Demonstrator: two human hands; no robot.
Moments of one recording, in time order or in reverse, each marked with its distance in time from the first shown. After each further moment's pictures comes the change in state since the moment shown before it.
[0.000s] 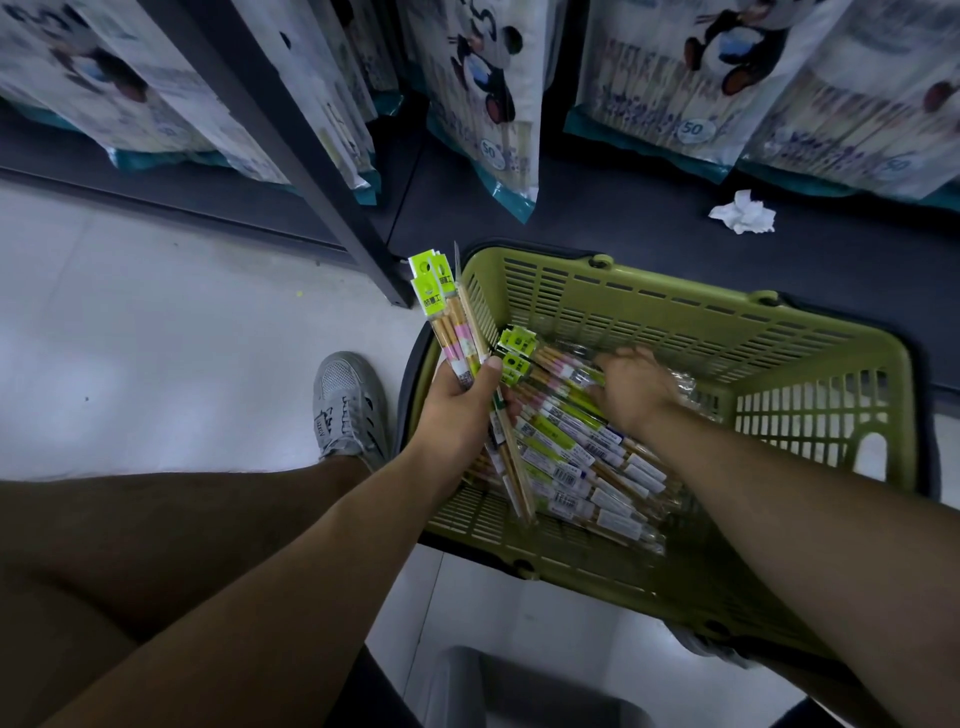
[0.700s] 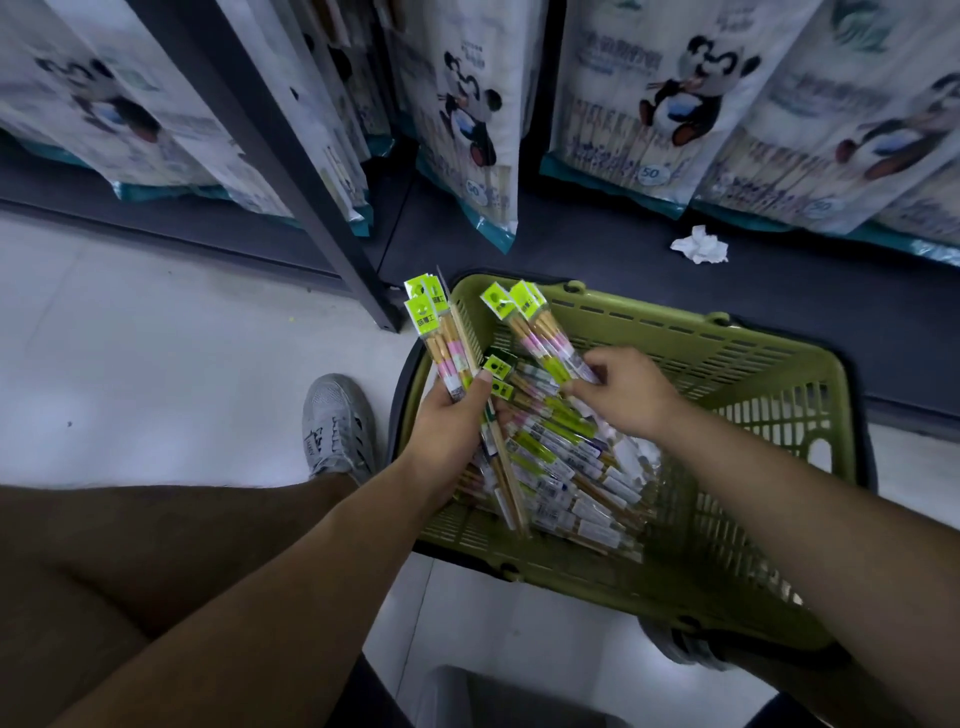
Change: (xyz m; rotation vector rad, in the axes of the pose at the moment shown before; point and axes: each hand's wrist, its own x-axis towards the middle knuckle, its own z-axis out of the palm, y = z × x) left_hand -0.006 0.005 0.003 -0.019 -0.037 -0.004; right_hand -0.042 -0.003 -0.065 0.549 0.038 -0.077
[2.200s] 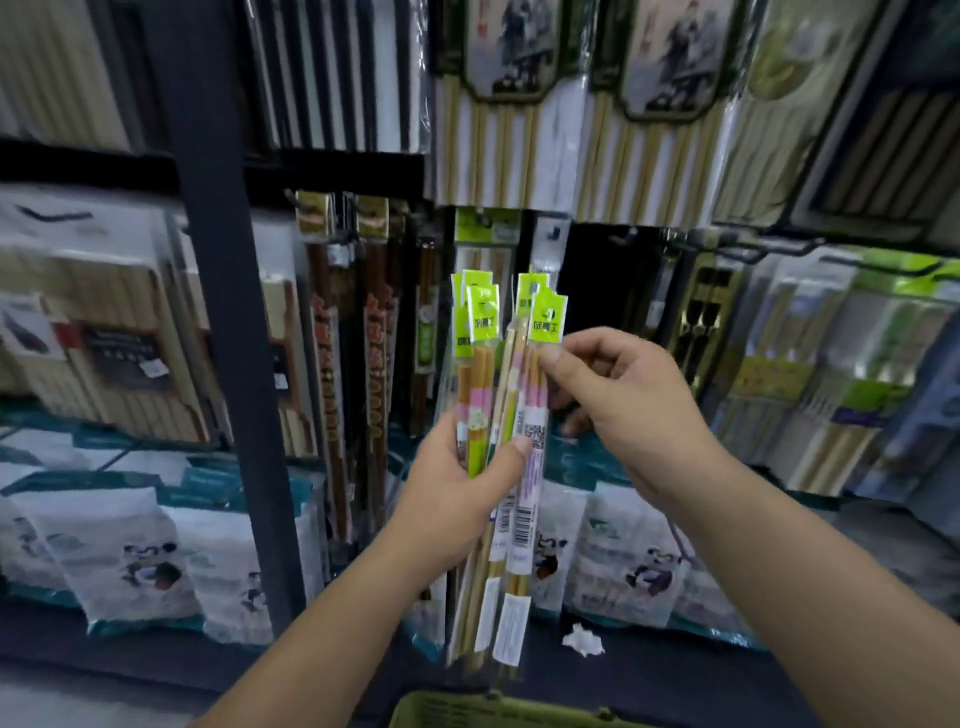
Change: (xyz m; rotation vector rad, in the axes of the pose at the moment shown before) left_hand -0.141 0.359 0.065 0.125 -0.306 1.096; right_hand -0.166 -0.304 -0.302 0.609 0.706 -0.695
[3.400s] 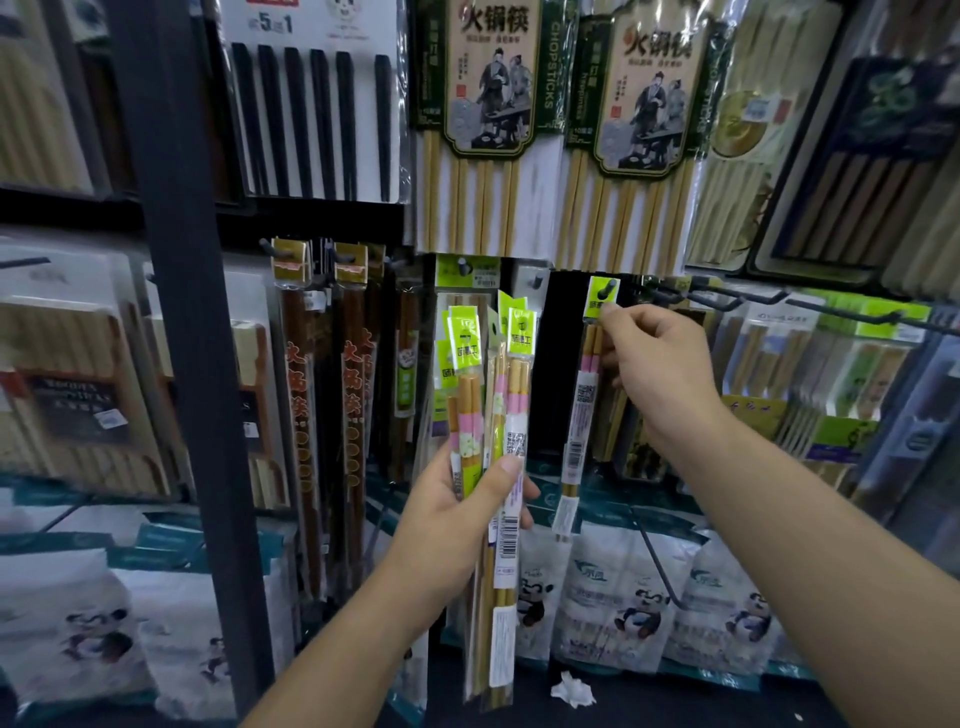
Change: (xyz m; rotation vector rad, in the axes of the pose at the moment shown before) left_hand 0.018 0.008 0.007 -0.246 -0.086 -0.105; right_hand 0.066 -0.018 -0.033 -0.188 0.388 0.043
